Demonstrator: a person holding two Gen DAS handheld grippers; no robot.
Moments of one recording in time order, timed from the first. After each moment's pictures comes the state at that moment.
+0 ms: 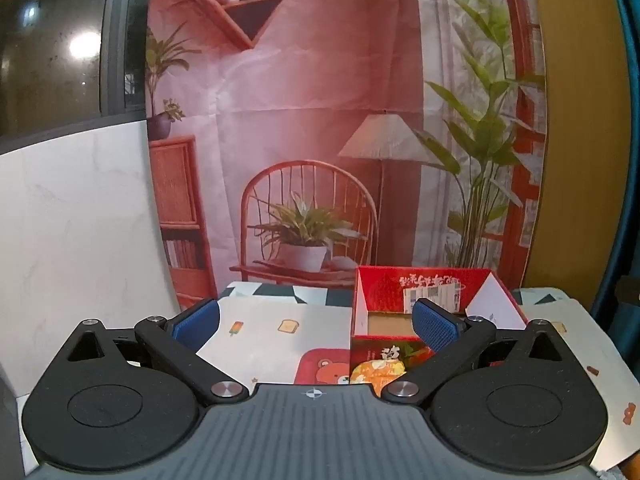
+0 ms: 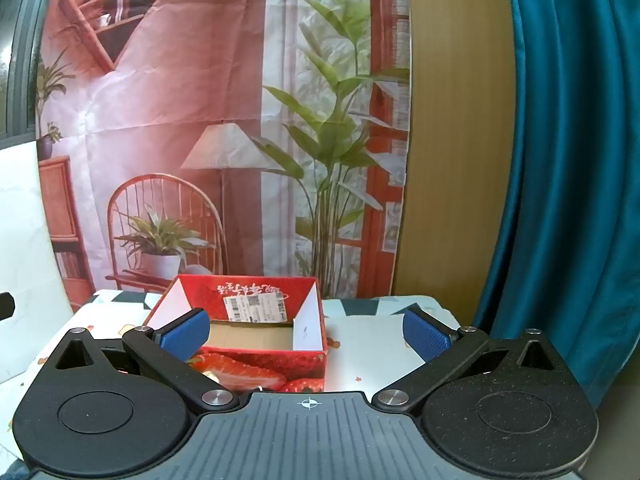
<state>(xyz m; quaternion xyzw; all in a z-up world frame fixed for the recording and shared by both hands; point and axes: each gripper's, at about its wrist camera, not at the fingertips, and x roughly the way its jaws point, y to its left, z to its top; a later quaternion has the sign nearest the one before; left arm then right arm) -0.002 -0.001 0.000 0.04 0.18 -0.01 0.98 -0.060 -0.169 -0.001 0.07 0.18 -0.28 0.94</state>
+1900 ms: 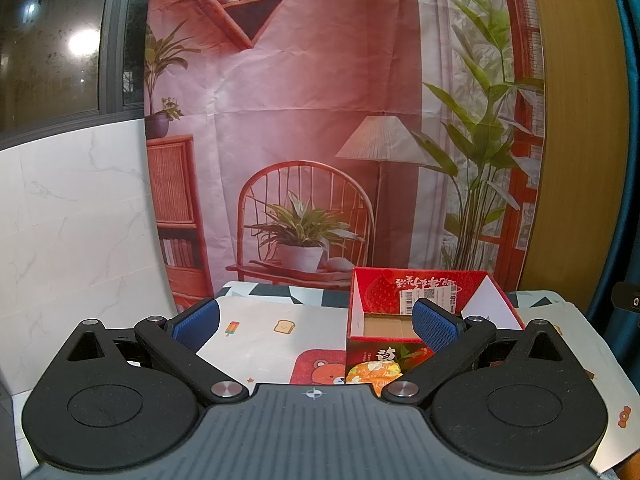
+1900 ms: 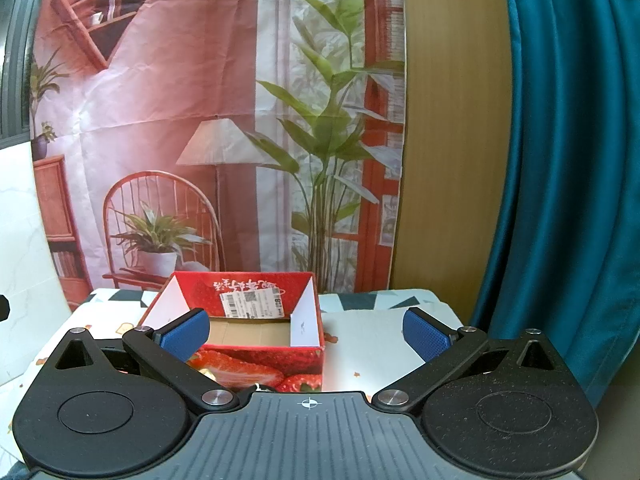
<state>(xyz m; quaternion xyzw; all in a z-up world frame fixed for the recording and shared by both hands) 0.001 -0.003 0.001 0.03 0.19 -0.01 0.98 -0.058 -0.179 0.000 0.07 0.19 -0.28 0.94</state>
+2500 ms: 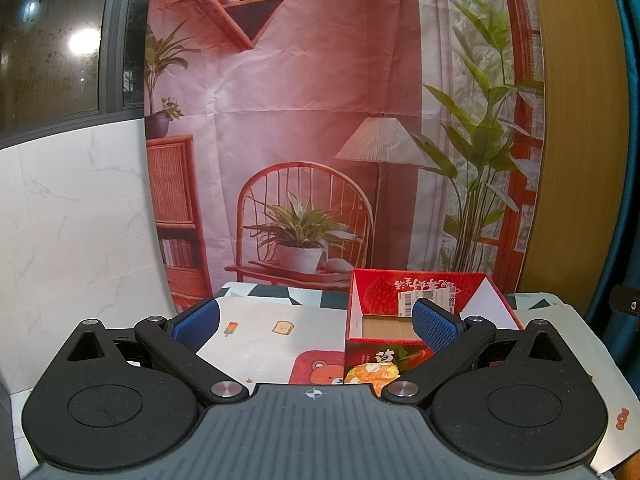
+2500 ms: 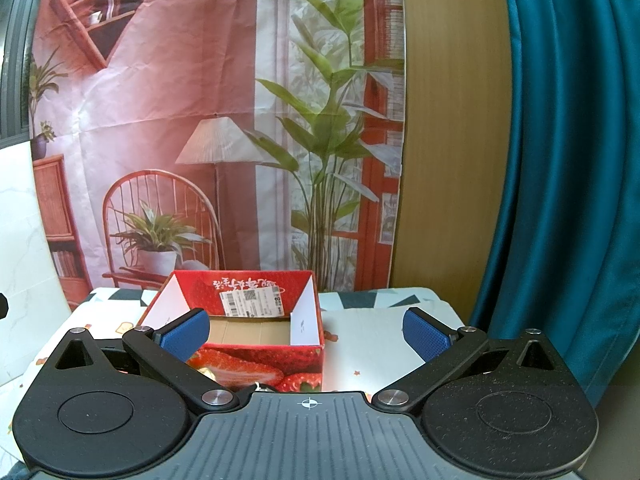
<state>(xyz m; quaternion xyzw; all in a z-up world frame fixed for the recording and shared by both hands) 0.001 -0.003 0.002 0.03 0.19 -0.01 0.98 -0.057 -0.180 0.001 0.08 0.19 -0.28 0.94</state>
